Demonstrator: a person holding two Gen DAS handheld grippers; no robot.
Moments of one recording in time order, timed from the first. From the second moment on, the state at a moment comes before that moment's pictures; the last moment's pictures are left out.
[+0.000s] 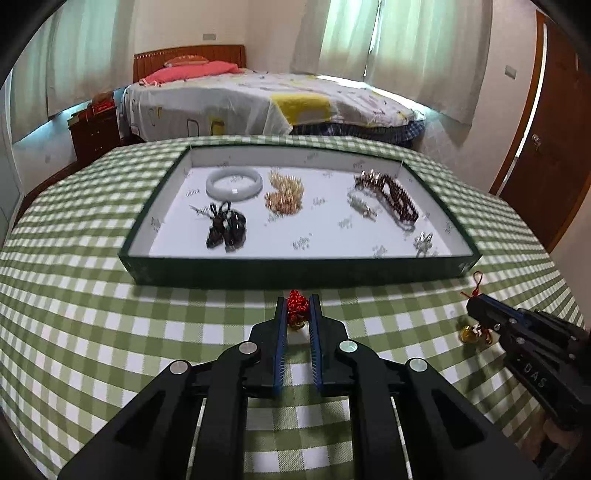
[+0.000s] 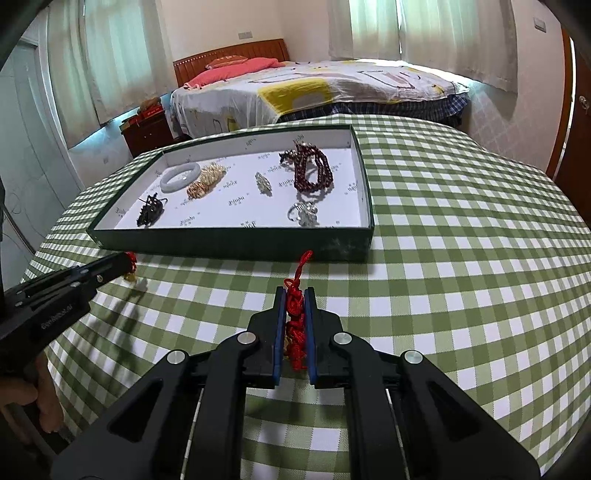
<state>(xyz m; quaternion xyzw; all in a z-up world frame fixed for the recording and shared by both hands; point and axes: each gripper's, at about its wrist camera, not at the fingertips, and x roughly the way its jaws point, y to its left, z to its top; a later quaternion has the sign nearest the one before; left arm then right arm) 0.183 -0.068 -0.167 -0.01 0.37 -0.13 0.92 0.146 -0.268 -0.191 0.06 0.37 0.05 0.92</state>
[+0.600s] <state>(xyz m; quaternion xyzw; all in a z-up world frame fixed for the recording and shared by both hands) 0.184 -0.061 -0.110 -0.02 0.31 -0.14 0.94 0.151 -0.253 -0.128 0.06 0.30 0.08 0.95</state>
